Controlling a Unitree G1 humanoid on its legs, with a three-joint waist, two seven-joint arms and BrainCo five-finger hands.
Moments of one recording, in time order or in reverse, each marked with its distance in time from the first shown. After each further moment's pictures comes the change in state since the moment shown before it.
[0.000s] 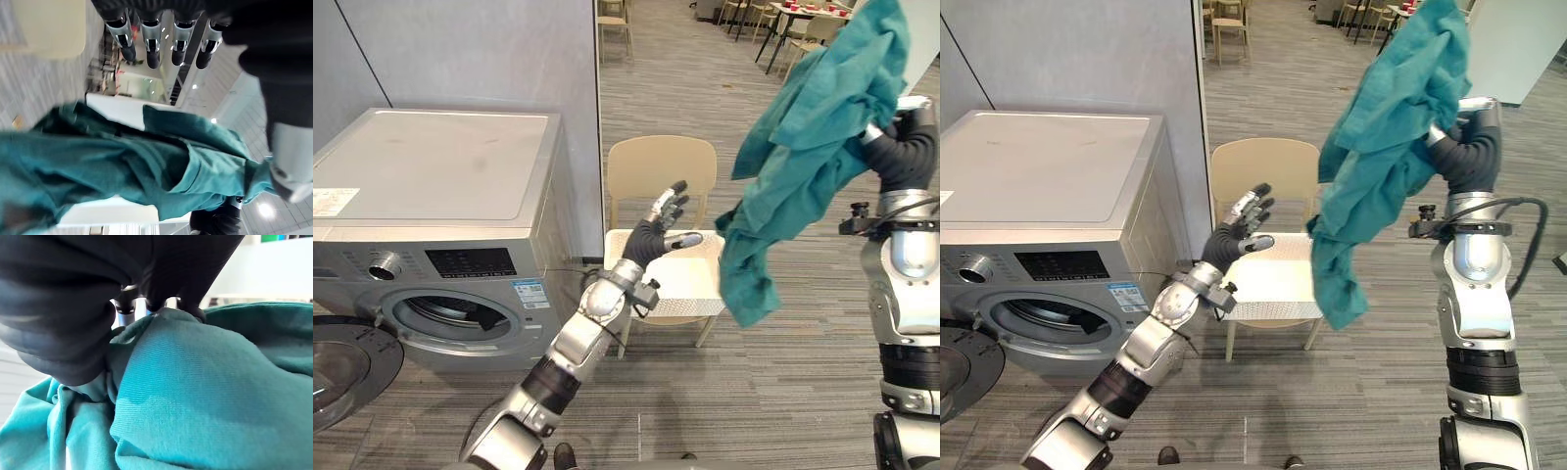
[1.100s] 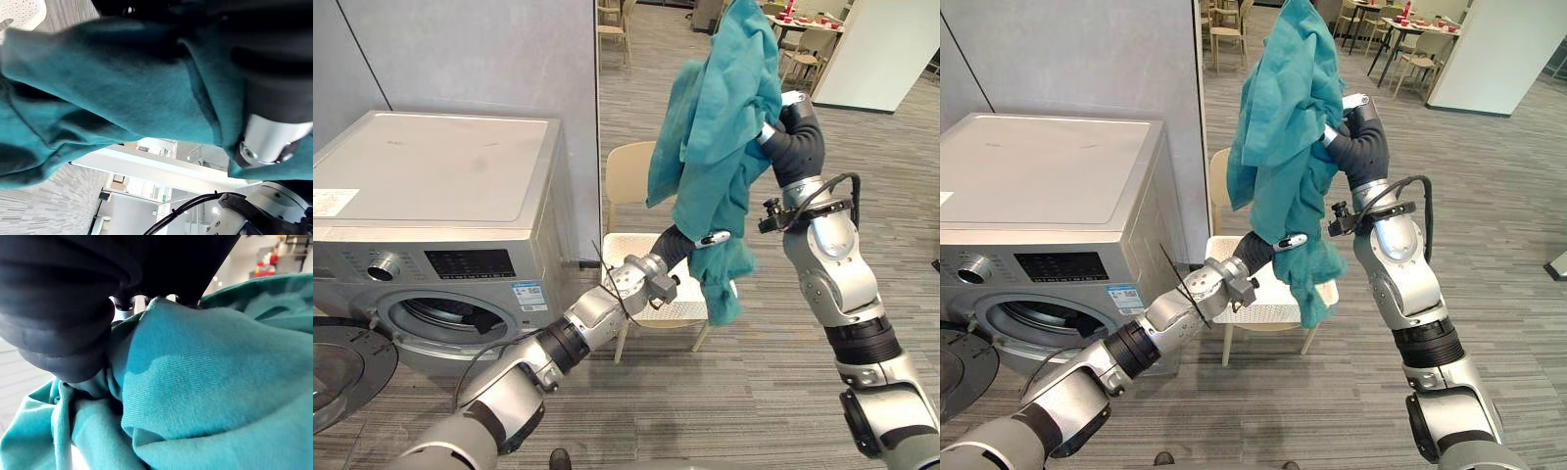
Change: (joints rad) left arm -0.199 0.071 -0.201 0.162 -0.293 0.016 -0.032; right arm -0.155 0.101 0.282 0.018 0.179 0.016 0.062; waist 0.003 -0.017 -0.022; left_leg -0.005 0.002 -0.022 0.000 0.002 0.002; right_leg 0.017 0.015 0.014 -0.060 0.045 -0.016
